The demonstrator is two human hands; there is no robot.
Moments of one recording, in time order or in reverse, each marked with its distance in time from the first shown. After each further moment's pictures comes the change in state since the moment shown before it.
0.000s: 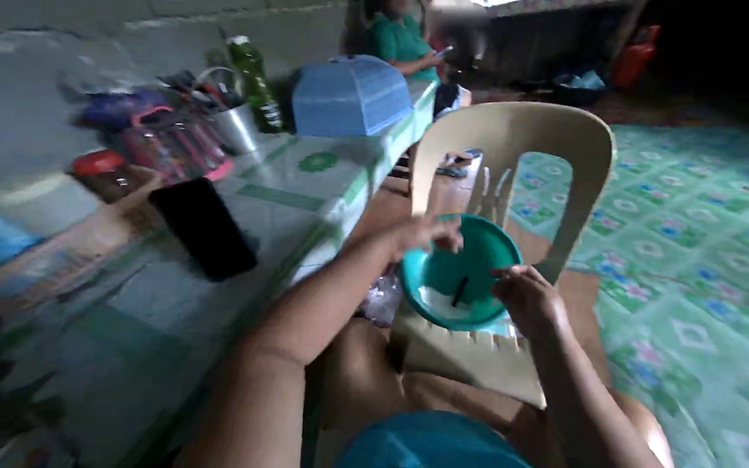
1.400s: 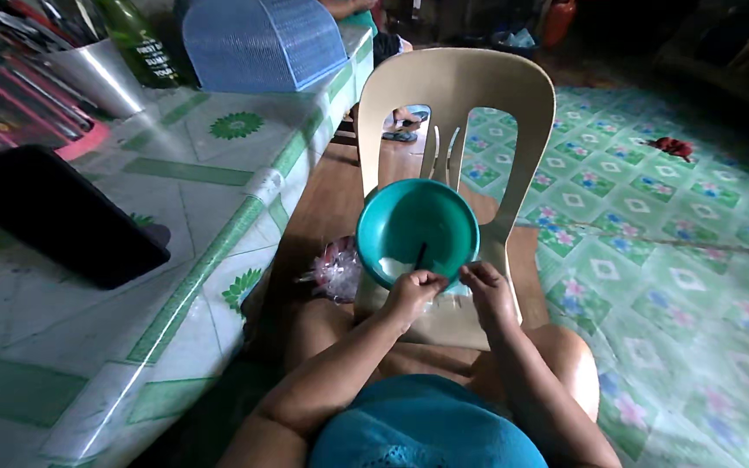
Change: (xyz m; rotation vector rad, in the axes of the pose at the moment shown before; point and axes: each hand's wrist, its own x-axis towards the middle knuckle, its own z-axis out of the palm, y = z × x) left_hand -0.027 -0.103 0.138 -0.331 0.138 -0.030; right_hand -0.039 0.039 -0.012 -0.540 0.211 -0.151
